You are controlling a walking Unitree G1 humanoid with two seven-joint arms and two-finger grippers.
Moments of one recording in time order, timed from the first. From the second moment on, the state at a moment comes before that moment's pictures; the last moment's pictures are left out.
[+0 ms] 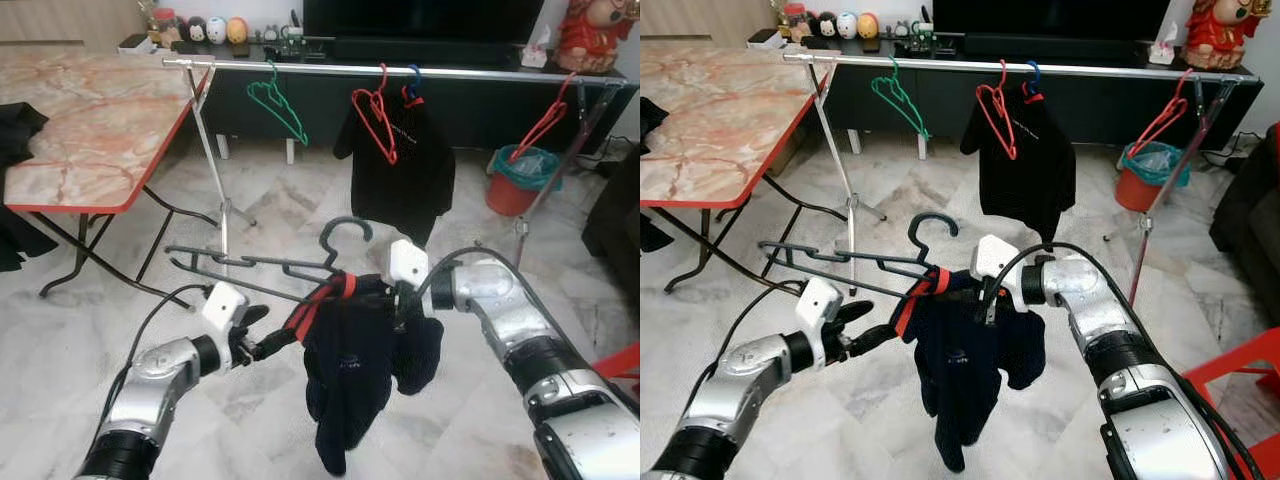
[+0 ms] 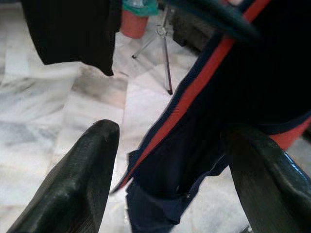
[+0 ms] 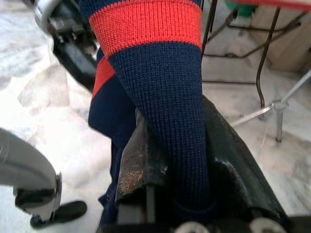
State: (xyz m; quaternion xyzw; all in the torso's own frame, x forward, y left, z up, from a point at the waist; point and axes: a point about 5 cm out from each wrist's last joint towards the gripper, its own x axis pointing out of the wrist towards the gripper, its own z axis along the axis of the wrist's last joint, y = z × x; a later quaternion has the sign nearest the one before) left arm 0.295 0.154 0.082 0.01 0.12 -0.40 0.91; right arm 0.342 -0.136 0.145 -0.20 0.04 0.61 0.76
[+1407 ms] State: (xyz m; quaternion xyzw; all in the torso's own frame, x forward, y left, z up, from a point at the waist) left arm 0.279 0.166 0.068 0.08 0.15 -0.44 0.88; right arm 0.339 -0.143 0.155 -0.19 0.06 0.65 0.74
